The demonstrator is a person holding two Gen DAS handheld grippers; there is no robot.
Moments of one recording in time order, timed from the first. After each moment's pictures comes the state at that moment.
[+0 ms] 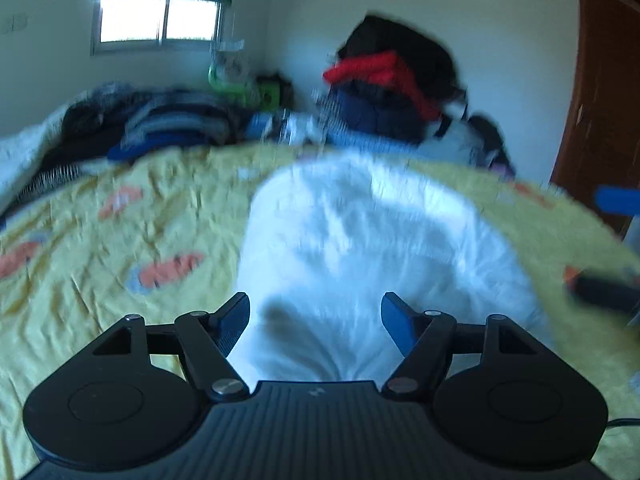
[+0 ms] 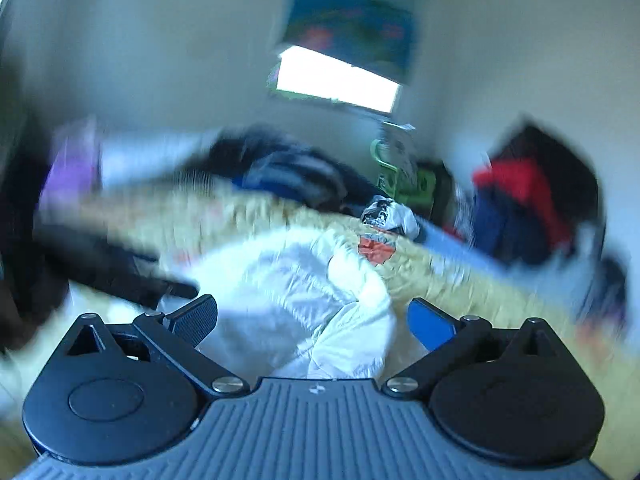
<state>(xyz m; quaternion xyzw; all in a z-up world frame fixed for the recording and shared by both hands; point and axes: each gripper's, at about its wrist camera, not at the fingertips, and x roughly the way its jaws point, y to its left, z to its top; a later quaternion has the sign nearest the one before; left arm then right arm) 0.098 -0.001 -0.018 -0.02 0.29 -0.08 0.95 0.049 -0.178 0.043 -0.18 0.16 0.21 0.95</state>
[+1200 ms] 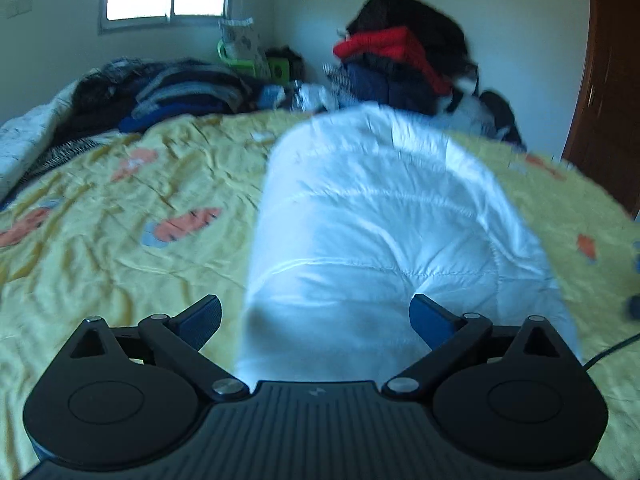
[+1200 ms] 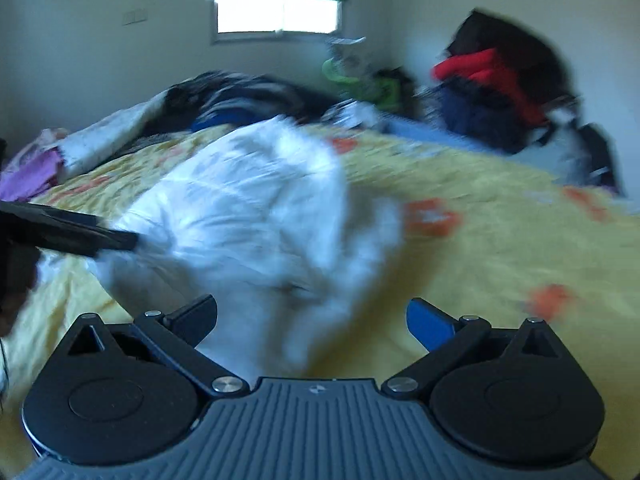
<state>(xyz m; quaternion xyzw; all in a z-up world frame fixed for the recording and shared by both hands) 0.058 0.027 -0.029 -0.03 0.29 -0.07 0.95 0.019 -0.256 0.011 -0.04 0.28 0.14 0.95</state>
